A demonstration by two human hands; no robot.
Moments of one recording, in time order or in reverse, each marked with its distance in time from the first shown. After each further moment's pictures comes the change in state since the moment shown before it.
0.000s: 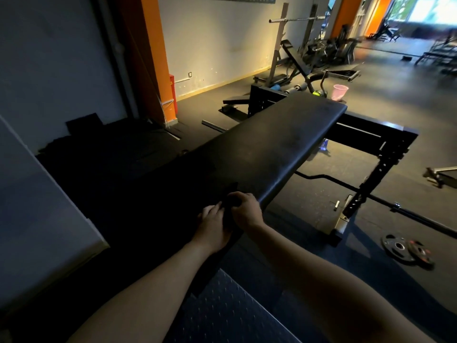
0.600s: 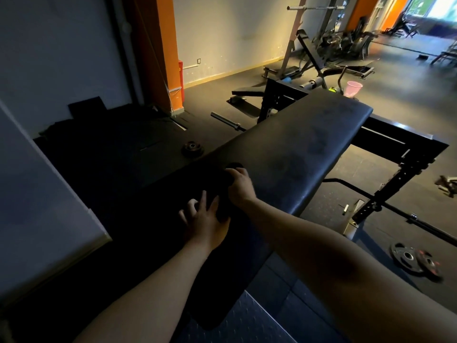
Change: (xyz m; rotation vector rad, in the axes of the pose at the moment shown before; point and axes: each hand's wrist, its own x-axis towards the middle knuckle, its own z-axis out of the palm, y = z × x) left_hand 0.051 -0.077 -0.035 0.075 0.015 -0.266; right_hand 0.120 -0.071 0.055 -0.199 -0.079 -0.092
